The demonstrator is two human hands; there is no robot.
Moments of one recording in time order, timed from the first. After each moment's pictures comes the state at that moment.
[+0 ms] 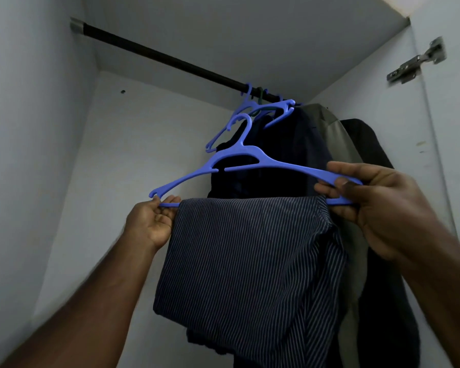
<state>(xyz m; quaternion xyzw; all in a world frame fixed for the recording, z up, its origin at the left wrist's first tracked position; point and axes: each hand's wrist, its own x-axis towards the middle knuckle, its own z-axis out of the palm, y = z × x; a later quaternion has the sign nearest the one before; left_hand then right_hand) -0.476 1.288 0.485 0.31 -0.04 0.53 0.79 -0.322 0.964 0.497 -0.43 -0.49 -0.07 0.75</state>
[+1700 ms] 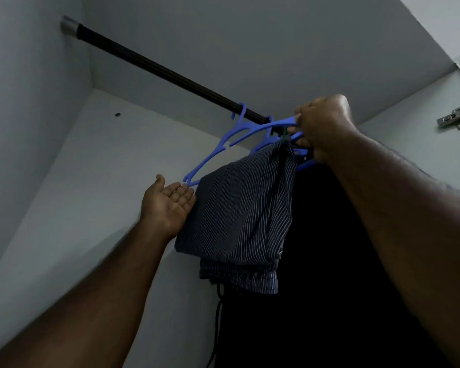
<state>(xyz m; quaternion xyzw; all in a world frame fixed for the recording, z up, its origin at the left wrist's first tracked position) -0.406 1.414 0.639 0.37 -0.19 0.50 0.76 -0.314 1.145 0.754 -0.64 -0.38 -0.46 0.49</state>
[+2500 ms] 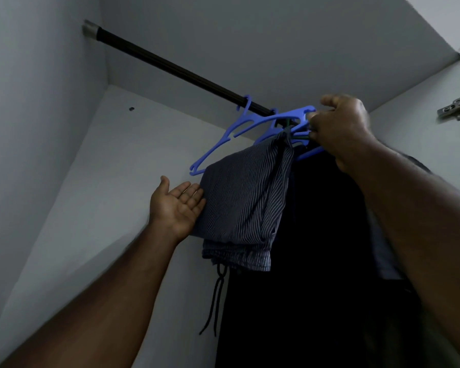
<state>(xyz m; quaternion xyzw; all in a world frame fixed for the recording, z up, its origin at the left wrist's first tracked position) -0.423 1.382 0.592 0.38 -0.19 0.49 0.76 -0.312 1.117 0.716 -0.49 -0.41 -0.39 0.66</state>
